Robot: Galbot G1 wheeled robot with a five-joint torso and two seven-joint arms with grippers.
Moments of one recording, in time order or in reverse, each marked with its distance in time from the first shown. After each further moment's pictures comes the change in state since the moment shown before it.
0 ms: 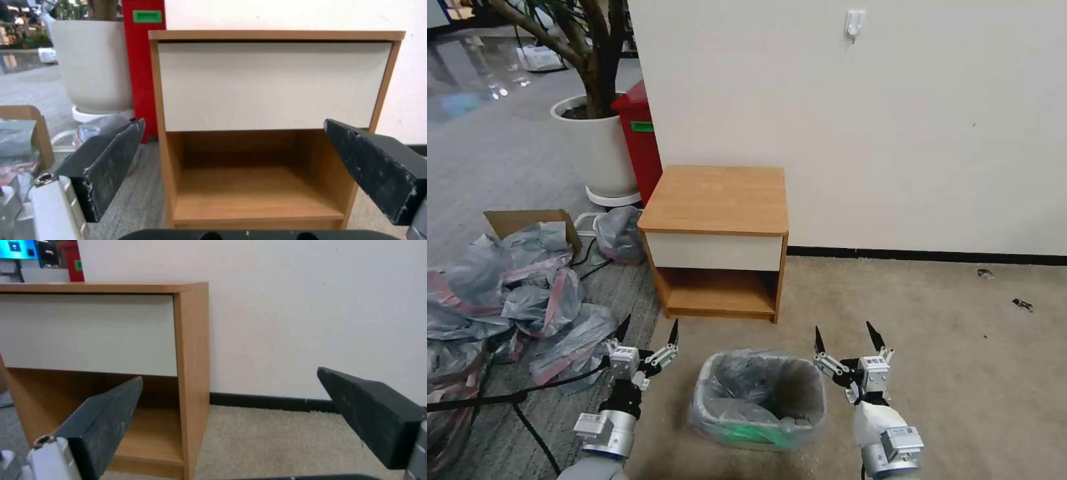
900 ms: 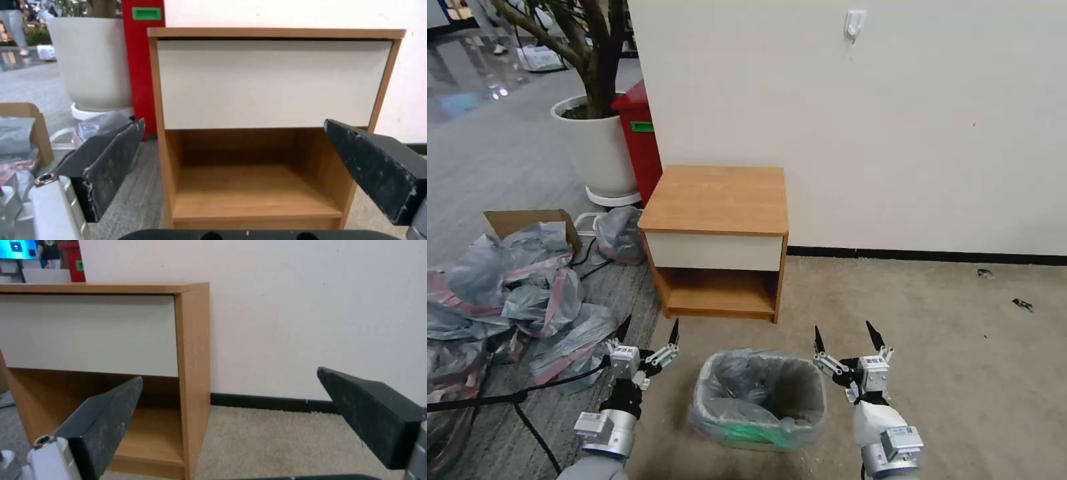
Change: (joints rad) left arm -0.001 0.000 0.002 -0.002 -0.003 0.011 -0.001; right arm 0.001 -0.001 -0.001 0.001 0.000 0.000 -0.002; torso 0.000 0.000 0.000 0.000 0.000
